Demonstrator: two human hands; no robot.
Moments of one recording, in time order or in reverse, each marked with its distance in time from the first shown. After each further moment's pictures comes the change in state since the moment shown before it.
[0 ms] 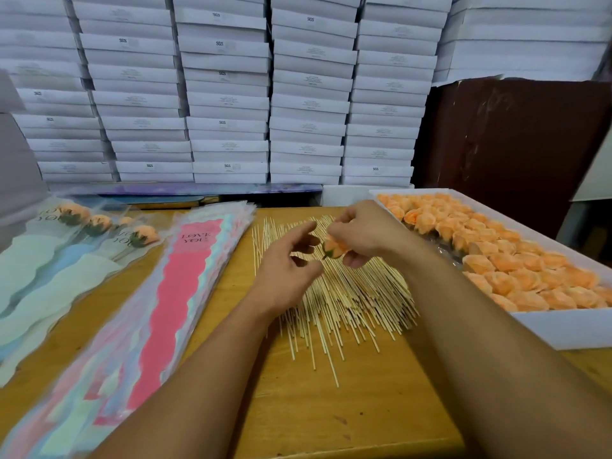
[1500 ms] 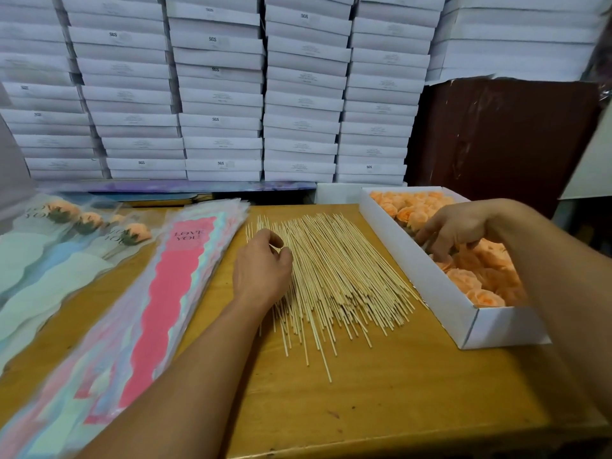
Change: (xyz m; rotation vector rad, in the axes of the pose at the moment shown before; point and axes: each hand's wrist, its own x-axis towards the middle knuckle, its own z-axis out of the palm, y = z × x) left_hand 0.009 -0.011 -0.001 0.391 0.345 -0.165; right_hand 0.021 0.077 -0.129 -0.583 -0.415 0.376
